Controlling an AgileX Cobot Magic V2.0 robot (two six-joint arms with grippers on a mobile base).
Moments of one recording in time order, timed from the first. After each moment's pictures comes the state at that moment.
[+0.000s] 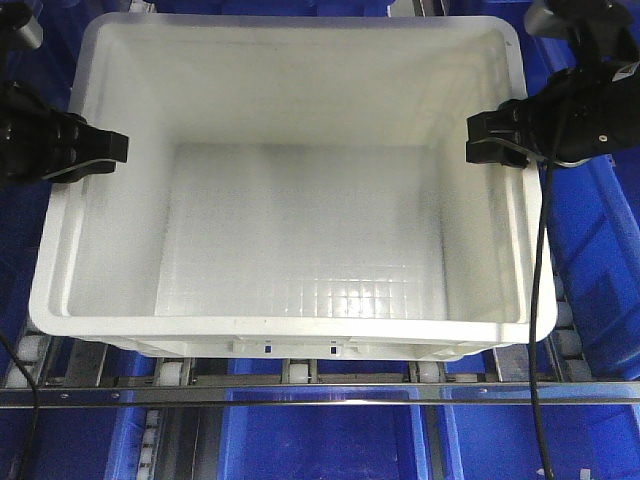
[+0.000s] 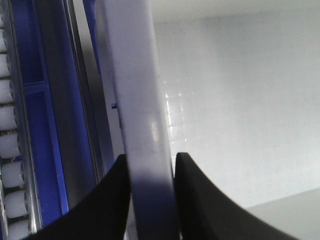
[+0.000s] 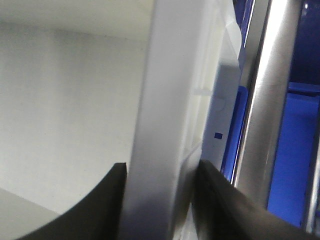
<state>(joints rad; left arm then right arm) -0.21 1.30 -1.12 -0.21 0.80 0.04 0.12 1.42 -1.17 0.44 0.78 -0.28</state>
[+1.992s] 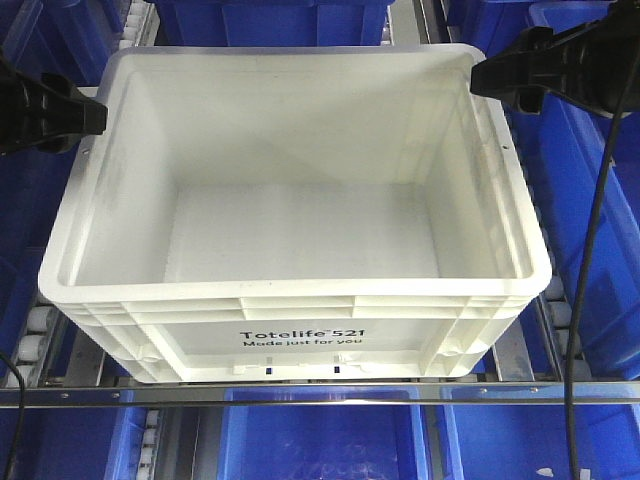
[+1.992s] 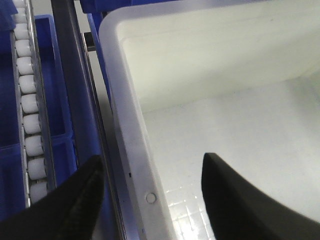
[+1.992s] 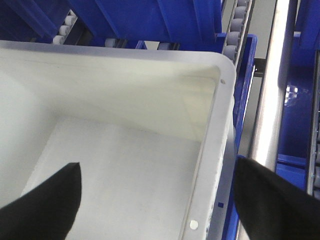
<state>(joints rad) -0.21 1.22 -1.12 -0.17 0.71 0.09 0.12 1.24 -1.18 0.50 0.70 -0.33</state>
